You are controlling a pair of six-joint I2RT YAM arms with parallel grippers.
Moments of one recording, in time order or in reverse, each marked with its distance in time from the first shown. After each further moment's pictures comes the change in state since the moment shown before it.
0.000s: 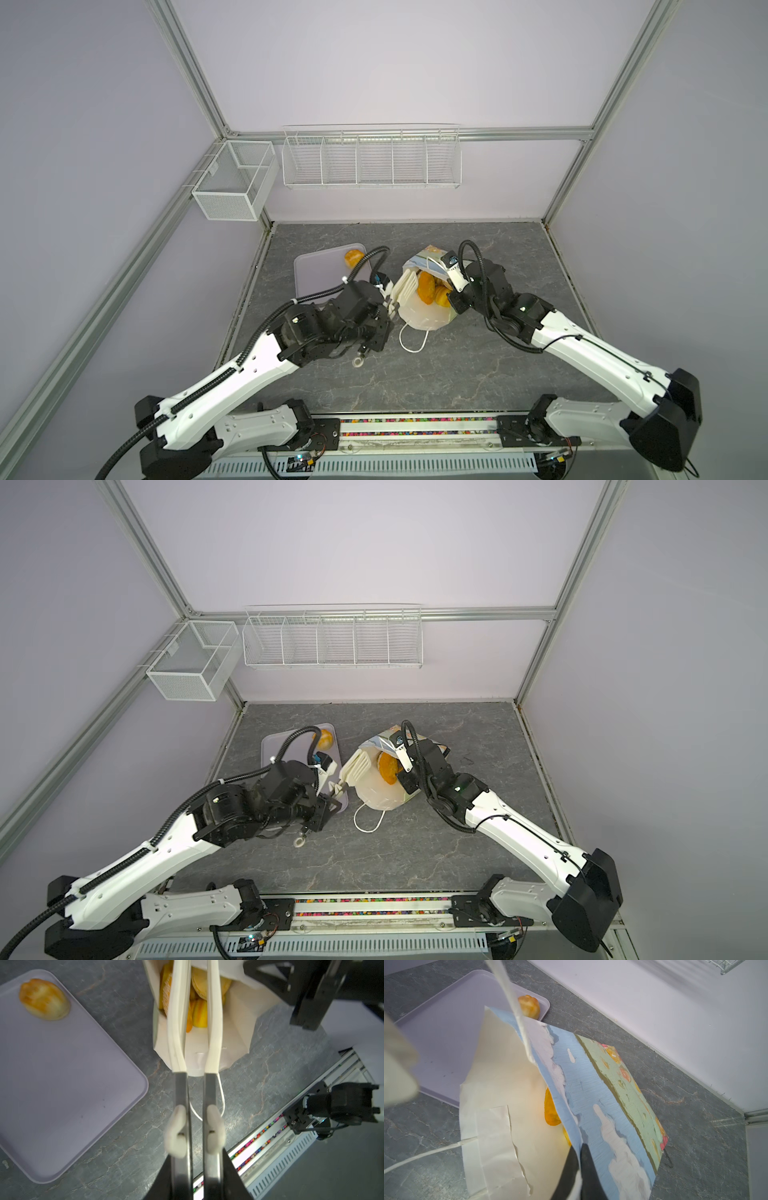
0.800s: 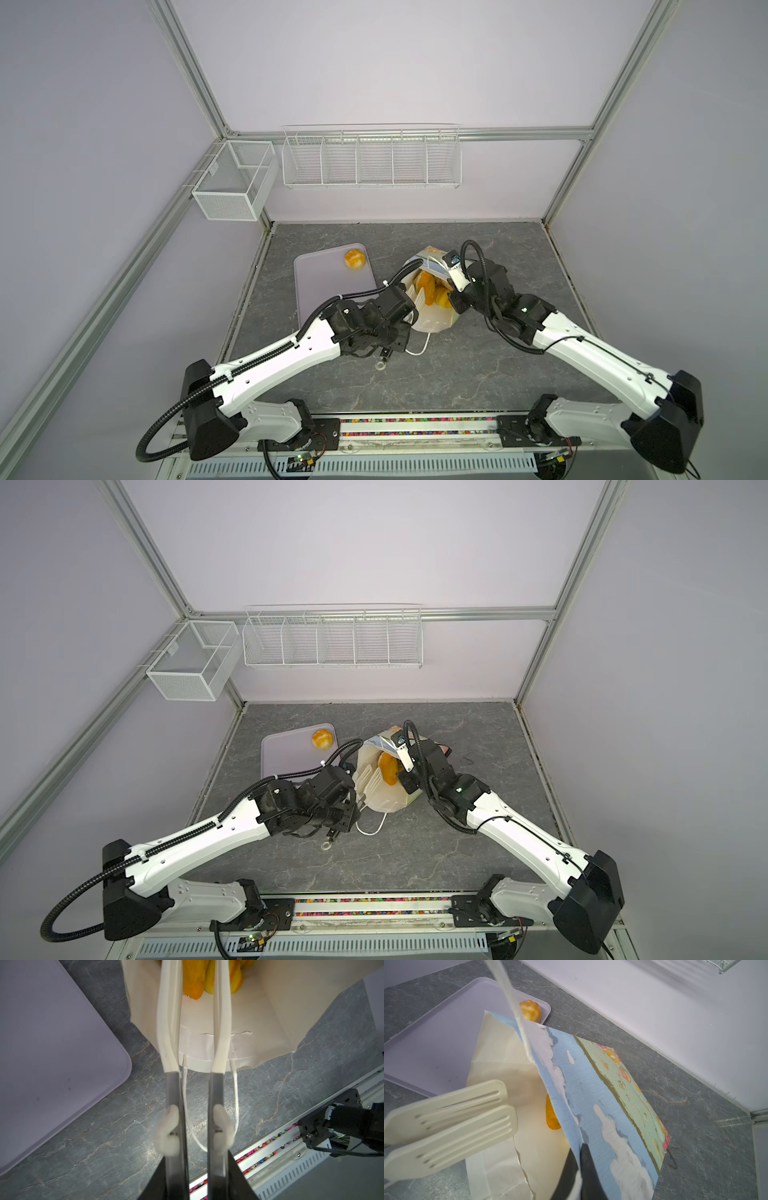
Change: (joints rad) left arm 0.044 0.205 -0.038 0.111 0.052 -0.121; right arm -0.002 -0.009 -0.002 0.008 -0.014 0.021
